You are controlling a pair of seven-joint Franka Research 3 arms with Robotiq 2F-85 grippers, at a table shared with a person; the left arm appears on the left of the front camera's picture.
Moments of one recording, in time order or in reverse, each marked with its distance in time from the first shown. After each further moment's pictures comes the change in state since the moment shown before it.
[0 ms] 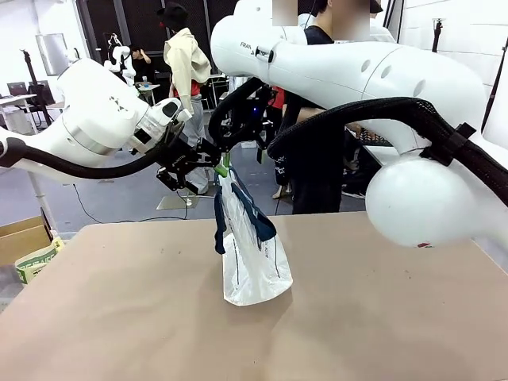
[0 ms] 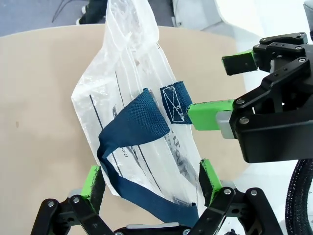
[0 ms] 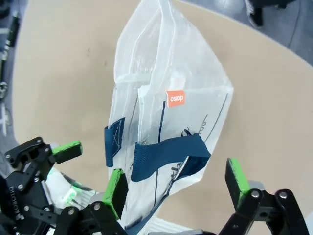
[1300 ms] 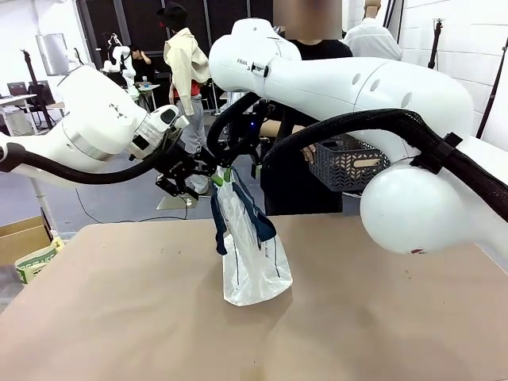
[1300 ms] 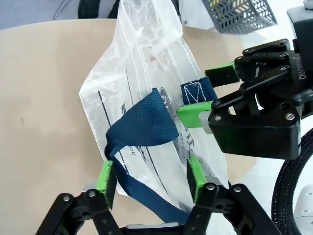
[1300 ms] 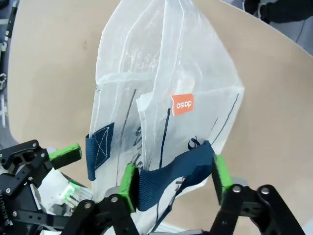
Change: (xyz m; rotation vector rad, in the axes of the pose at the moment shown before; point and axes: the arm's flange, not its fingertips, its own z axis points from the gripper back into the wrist) left arm -0.003 0.015 -0.008 0.016 0.012 0.021; right arm 0.005 0.002 -0.034 0.020 0.045 0.022
